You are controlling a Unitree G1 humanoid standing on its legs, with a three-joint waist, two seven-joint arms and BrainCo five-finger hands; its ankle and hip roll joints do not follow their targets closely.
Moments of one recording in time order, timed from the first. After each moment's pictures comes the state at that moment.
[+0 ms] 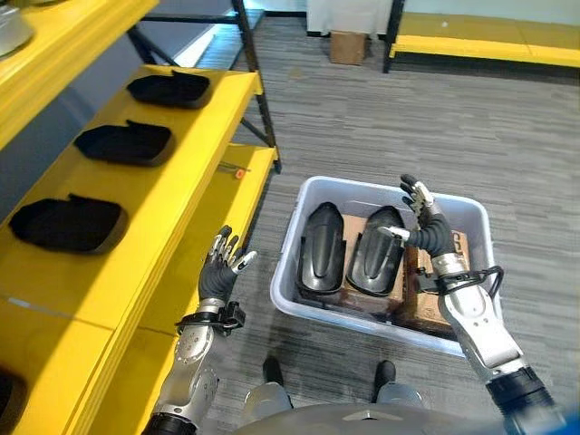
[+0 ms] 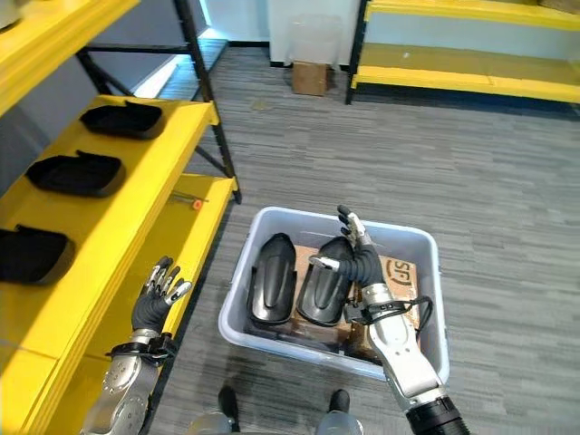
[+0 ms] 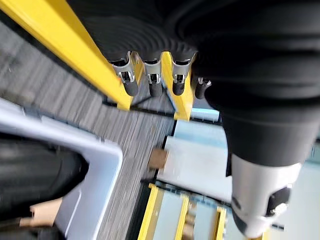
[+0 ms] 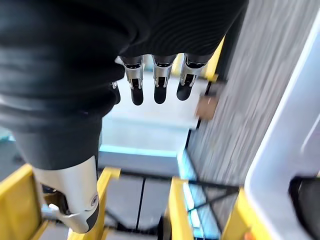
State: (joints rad) left arm 0.19 0.29 -0.15 0.05 -0.56 -0.24 0.12; right arm -0.02 -0.42 0.24 -0.06 0.20 -0.22 -0.16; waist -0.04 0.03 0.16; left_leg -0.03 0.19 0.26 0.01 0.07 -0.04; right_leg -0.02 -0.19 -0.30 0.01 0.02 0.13
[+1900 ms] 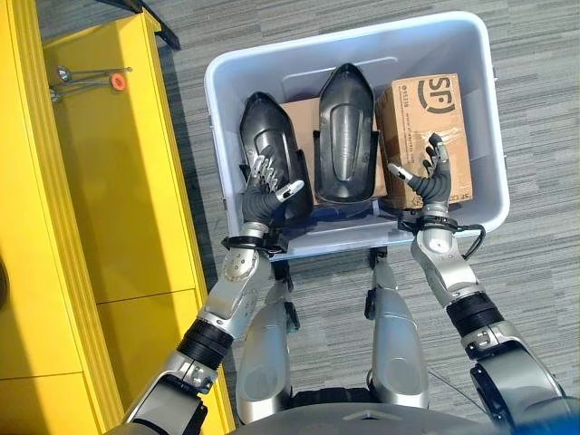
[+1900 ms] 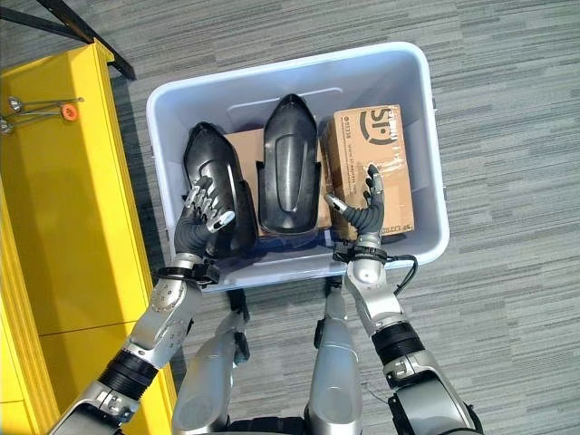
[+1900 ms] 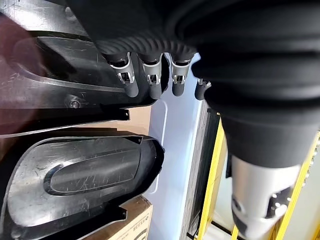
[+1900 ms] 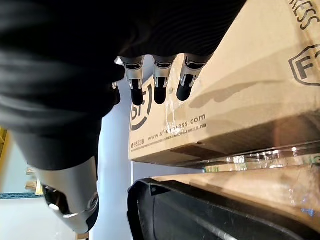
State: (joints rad) left arm -0.27 0.29 -0.35 0.12 -0.56 -0.28 0.29; right arm -0.46 -0.29 0.26 0.38 0.25 -0.22 -0.52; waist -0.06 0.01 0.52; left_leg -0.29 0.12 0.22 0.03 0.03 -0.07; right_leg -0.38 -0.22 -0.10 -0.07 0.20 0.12
